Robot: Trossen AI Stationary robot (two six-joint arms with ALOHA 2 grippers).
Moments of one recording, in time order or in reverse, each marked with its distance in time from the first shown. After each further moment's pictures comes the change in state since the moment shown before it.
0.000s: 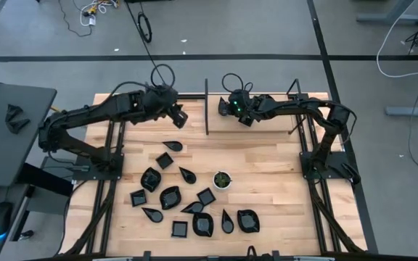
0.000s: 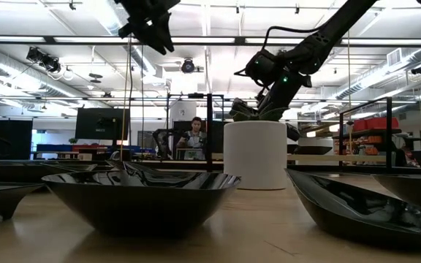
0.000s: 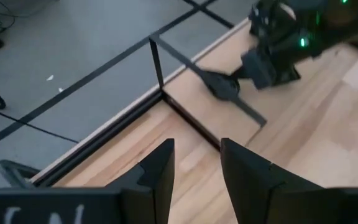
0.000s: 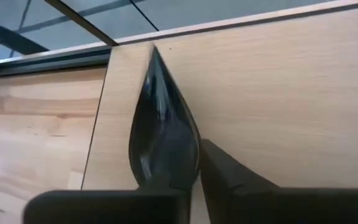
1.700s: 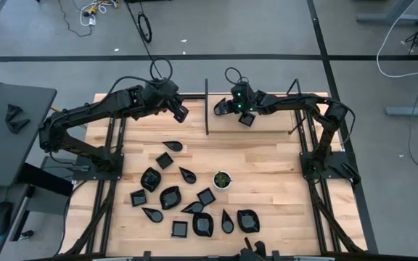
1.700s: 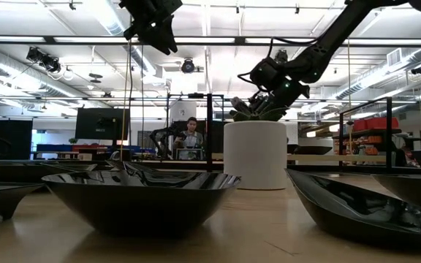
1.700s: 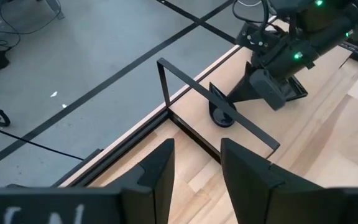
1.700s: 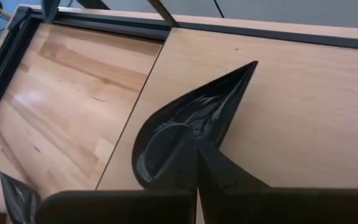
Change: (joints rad) left arm 0.064 0.007 0.000 0.075 0.030 0.103; right arm -0.103 0.040 0.000 0.137 -0.318 -0.295
